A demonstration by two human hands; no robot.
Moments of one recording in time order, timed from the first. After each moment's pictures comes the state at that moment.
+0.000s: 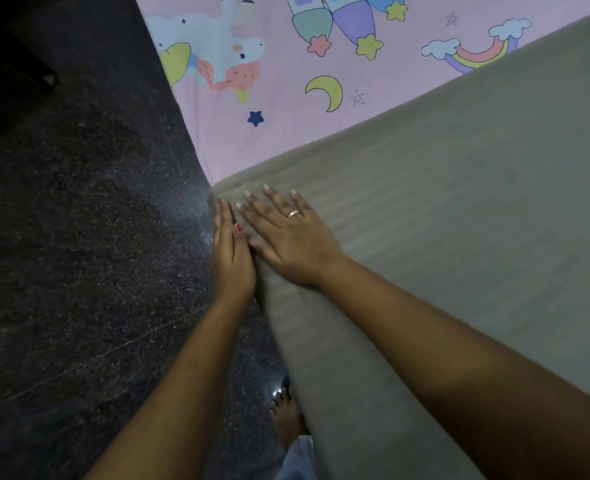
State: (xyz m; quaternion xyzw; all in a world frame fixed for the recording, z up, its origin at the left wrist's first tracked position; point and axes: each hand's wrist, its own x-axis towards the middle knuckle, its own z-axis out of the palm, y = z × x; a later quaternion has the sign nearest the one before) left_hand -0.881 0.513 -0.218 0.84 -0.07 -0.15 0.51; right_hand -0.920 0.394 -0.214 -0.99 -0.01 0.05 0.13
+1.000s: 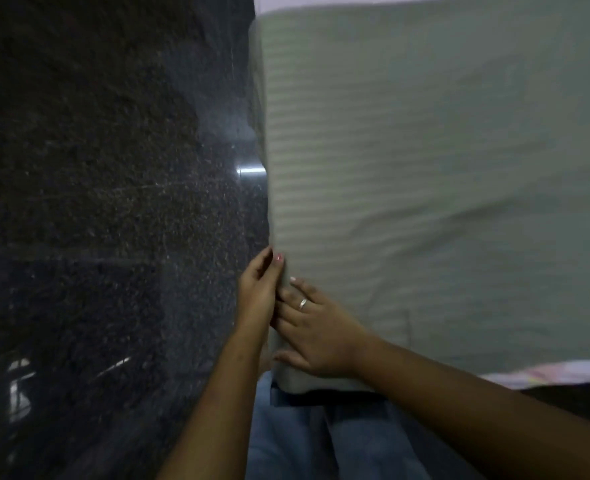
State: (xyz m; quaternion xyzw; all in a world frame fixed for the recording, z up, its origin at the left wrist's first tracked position) left_hand -1.188 0.575 -0.169 0.72 0.28 -0.21 0.60; right_hand -1.256 0.474 -0.193 -0.92 -0.34 0.12 0.14
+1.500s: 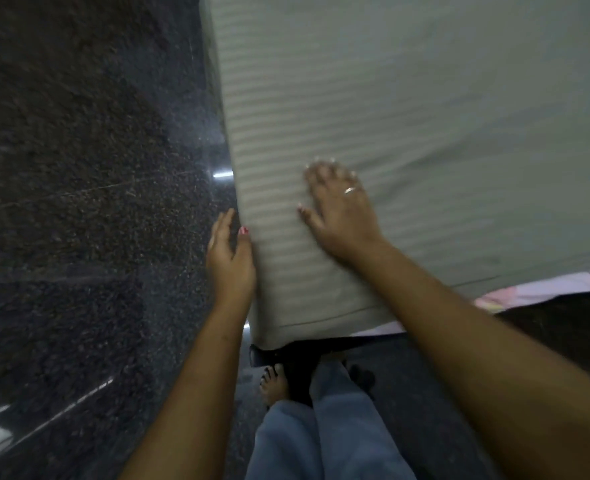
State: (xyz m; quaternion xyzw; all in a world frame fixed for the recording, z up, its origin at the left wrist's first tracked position) left_hand -1.221 0.584 -0.176 0.84 0.13 -0.12 0.51; right_hand -1.221 0.406 -0.193 -0.99 0.03 0.05 0.15
